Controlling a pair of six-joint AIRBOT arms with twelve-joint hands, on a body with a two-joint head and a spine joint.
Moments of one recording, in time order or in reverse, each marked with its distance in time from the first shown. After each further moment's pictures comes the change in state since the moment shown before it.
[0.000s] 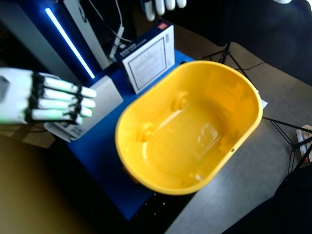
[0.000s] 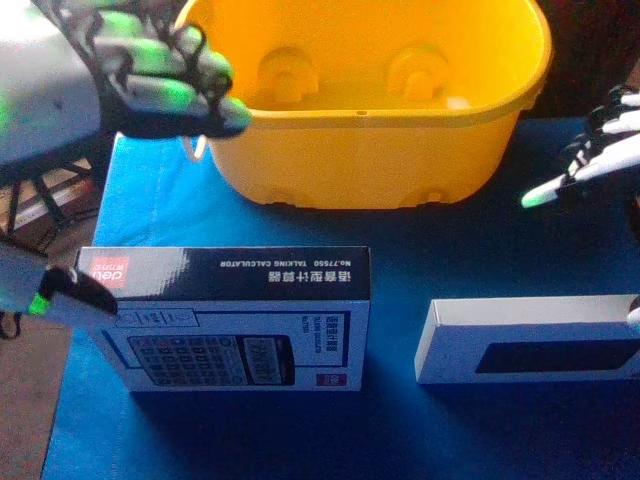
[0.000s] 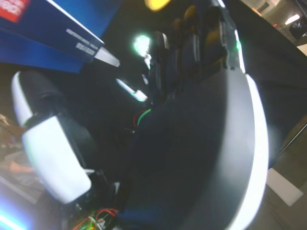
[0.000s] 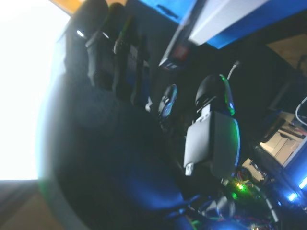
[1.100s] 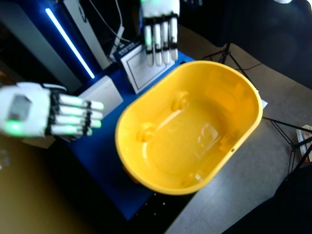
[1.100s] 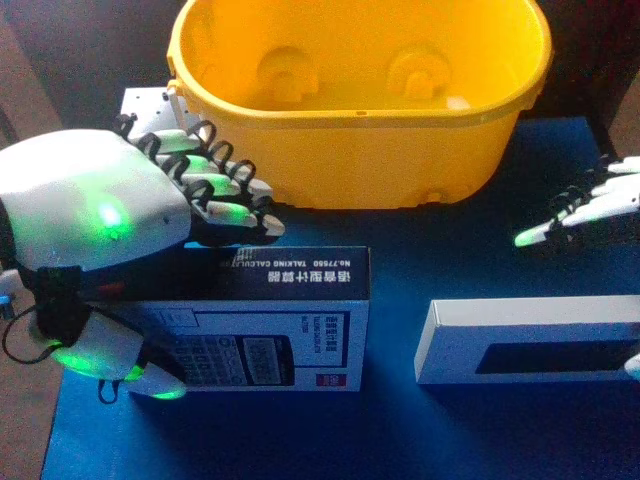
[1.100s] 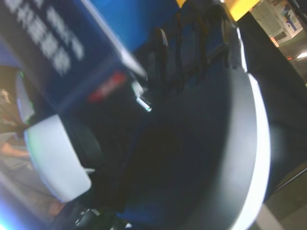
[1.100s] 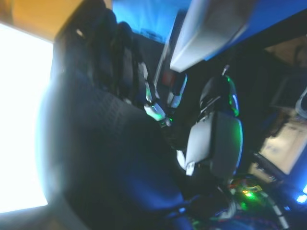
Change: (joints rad) left arm 0.445 -0.250 0.111 -1.488 0.024 1.338; right arm -0.156 -0.100 0.067 0.104 -0.027 -0.005
